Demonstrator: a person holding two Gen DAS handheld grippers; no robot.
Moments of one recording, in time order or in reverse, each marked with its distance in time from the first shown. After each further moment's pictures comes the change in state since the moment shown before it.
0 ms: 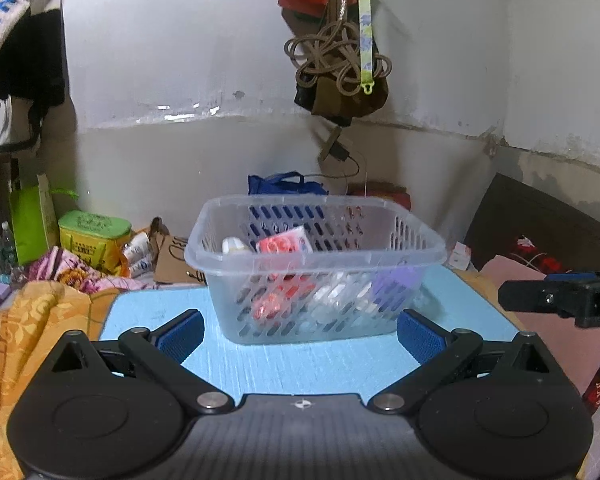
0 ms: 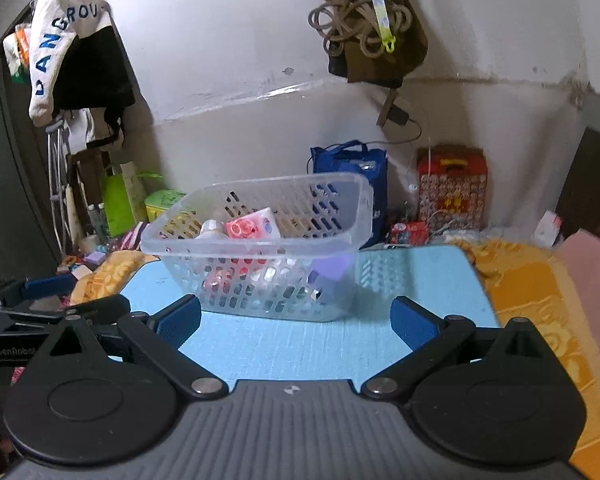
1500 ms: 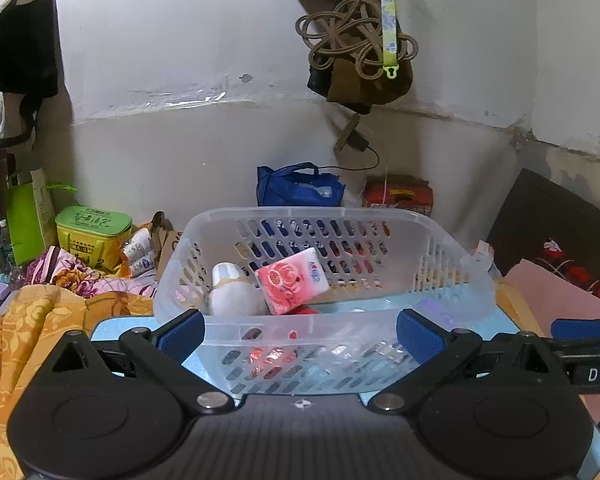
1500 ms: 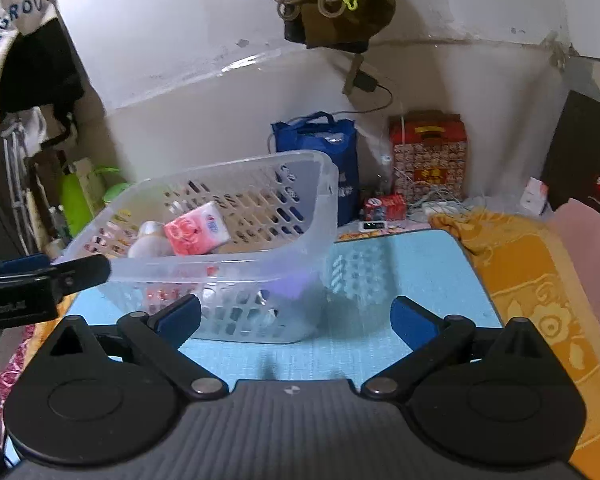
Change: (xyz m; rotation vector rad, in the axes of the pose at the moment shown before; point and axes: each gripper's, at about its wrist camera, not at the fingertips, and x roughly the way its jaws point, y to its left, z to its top) left arm 0.090 -0.009 0.039 -0.019 0.060 0.039; right arm 0.075 -0.044 0.008 0.097 0.078 -0.060
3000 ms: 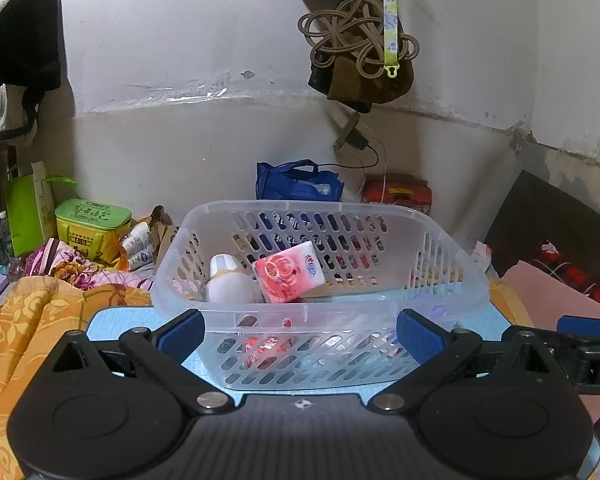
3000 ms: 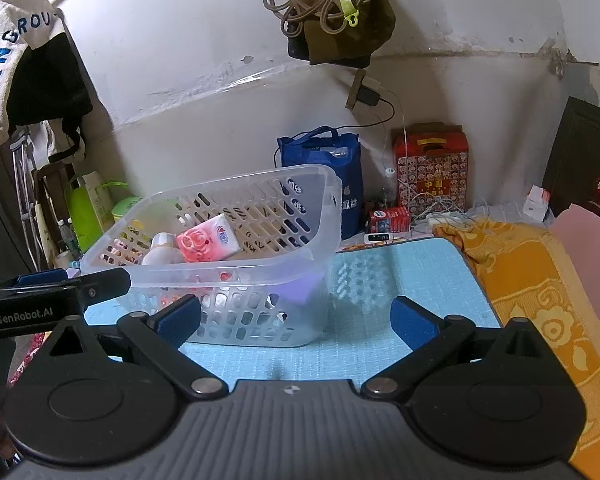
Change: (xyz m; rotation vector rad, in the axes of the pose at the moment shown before) left arm -0.004 -0.001 -0.004 -0.019 0.007 -0.001; right arm -0.007 0.003 -0.003 0.009 -0.042 0.012
